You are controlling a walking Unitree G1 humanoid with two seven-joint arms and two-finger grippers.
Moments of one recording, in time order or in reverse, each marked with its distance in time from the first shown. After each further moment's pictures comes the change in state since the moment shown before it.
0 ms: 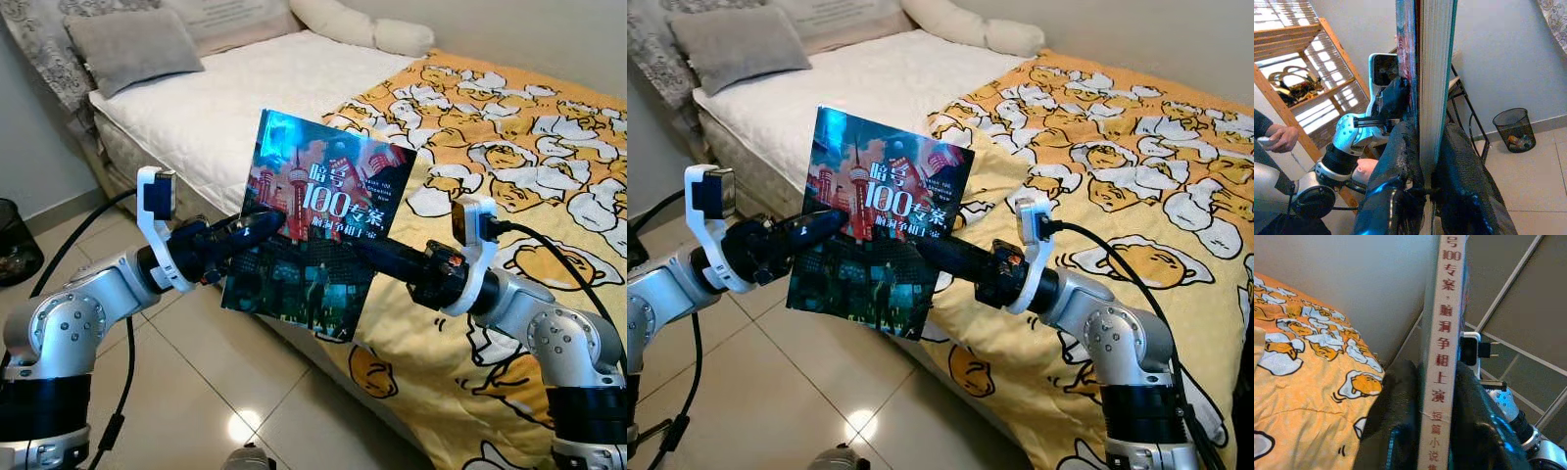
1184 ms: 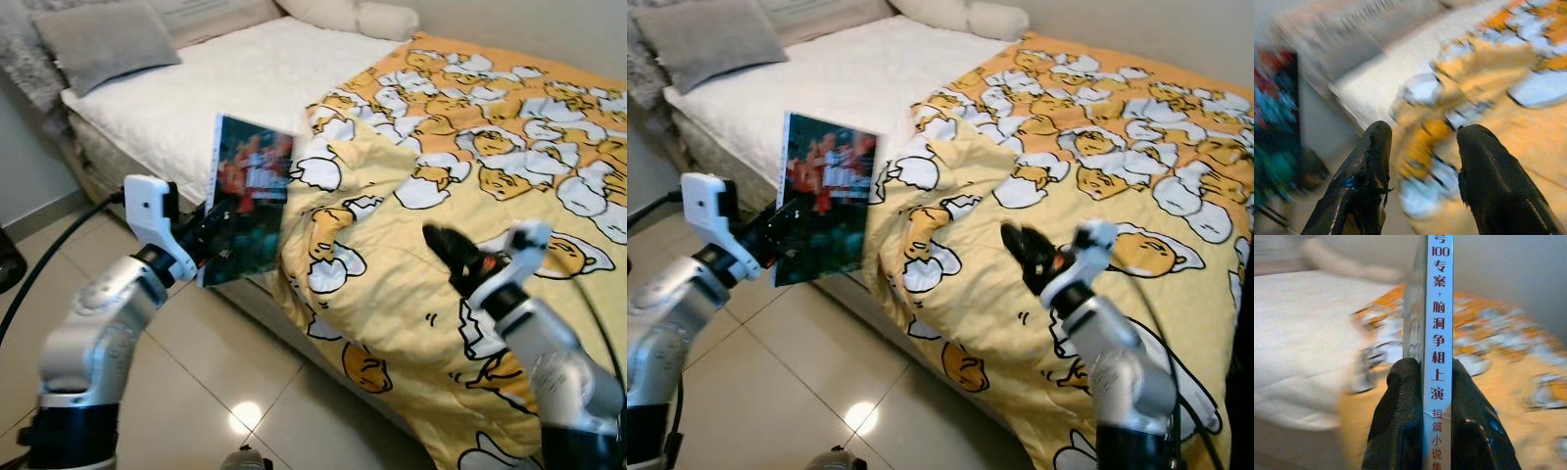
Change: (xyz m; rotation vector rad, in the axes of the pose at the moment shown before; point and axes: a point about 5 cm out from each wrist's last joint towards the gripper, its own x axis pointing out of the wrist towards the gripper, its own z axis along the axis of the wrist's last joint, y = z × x) left arm -0.012 0.034 -0.010 0.463 -0.036 0.808; right arm -0.058 -0.038 -0.023 -0.227 -0.171 -0.967
